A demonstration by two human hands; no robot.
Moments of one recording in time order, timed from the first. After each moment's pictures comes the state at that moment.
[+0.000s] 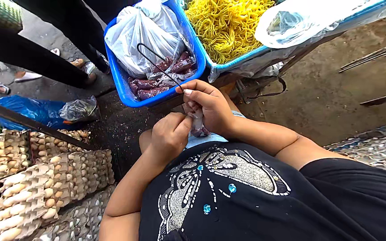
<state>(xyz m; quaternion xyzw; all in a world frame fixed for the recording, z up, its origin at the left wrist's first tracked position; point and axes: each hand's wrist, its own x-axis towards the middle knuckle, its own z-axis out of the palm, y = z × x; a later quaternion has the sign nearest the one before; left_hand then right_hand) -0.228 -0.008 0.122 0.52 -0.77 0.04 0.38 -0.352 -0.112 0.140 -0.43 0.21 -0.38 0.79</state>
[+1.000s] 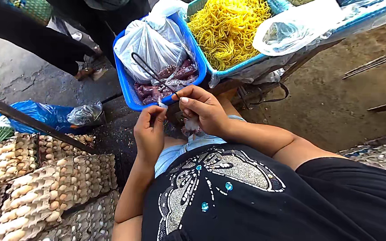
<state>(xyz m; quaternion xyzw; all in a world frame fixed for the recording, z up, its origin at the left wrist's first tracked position) -0.204 0.004 0.145 0.65 -0.54 -0.13 0.52 -0.350 -0.108 0.142 -0.48 0.09 -0.39 0.78</state>
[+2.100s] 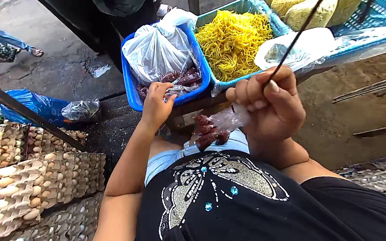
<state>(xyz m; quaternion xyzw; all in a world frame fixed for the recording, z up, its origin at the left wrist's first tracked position) -0.167 -0.068 0.129 0.70 -0.63 -0.07 0.33 -0.413 -0.138 0.181 -0.49 -0.03 -0.54 0.69</state>
